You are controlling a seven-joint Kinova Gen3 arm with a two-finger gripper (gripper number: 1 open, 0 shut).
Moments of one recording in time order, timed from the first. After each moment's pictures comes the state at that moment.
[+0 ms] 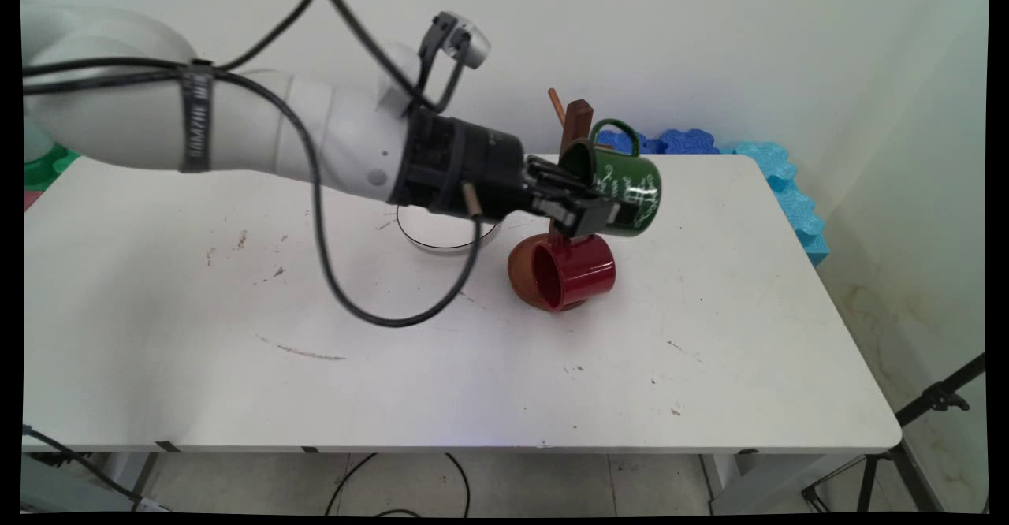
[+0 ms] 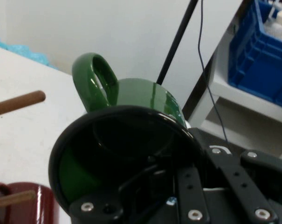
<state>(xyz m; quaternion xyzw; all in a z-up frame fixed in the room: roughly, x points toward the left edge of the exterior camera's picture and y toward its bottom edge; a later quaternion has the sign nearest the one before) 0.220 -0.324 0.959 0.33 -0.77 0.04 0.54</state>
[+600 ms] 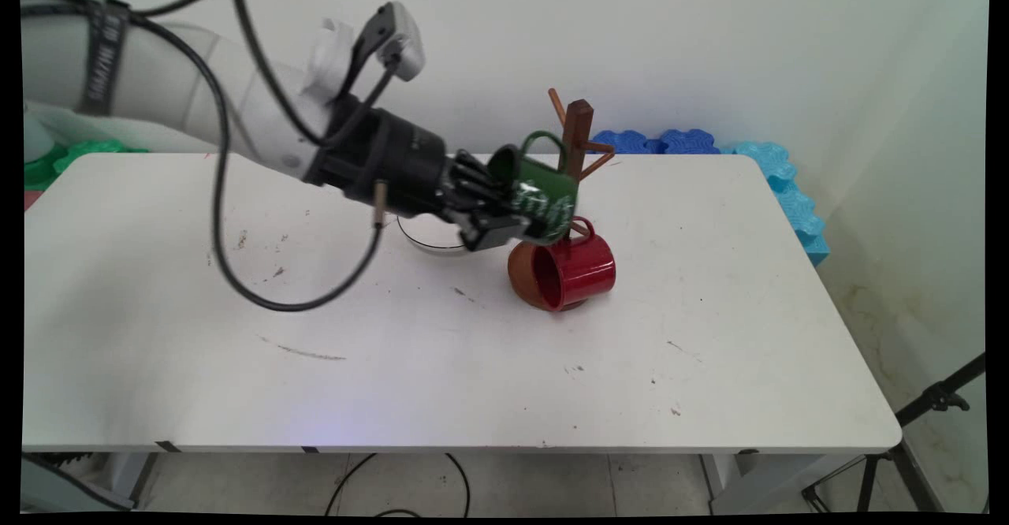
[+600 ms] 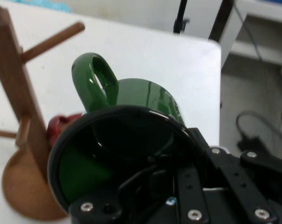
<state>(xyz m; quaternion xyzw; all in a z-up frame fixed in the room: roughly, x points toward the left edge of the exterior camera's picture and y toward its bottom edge) 0.272 -0.317 0.982 0.27 -0.85 0.08 0.44</state>
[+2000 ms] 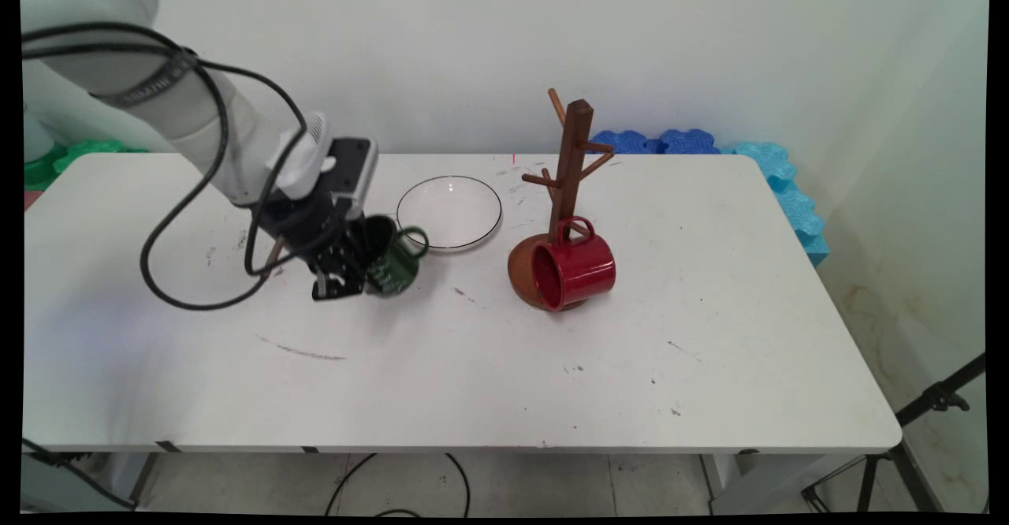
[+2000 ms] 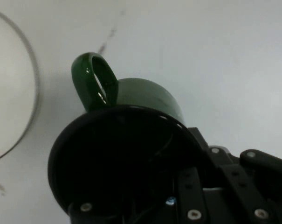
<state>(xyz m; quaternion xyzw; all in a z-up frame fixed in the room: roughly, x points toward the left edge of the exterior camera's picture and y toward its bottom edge) 0.339 -0.346 0.924 0.12 -0.98 0.08 0.12</state>
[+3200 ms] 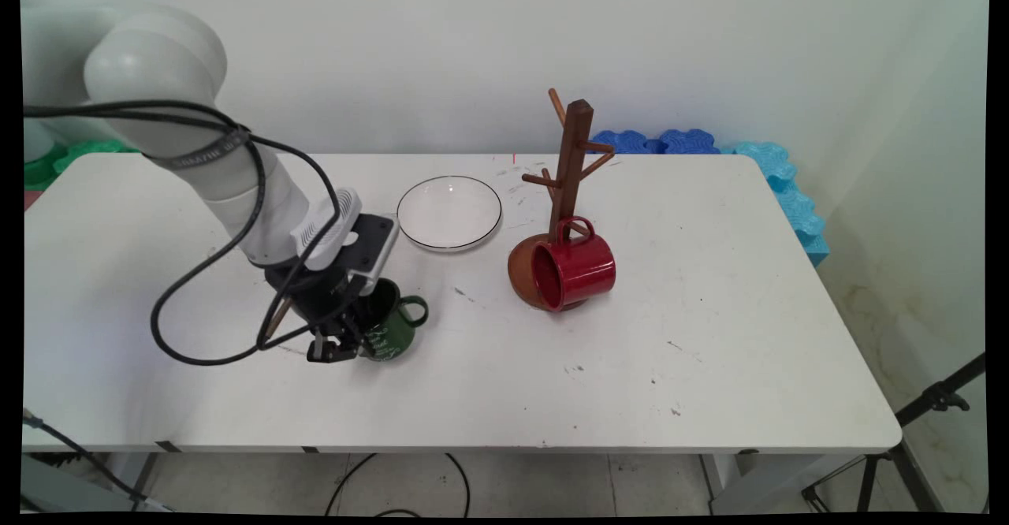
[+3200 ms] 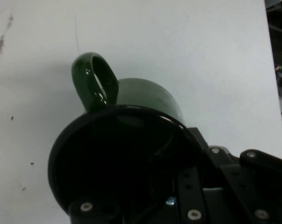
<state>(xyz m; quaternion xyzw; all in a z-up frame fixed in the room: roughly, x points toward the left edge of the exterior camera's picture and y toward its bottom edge) 0.312 -0.329 0.878 0.08 -0.99 0.02 0.08</state>
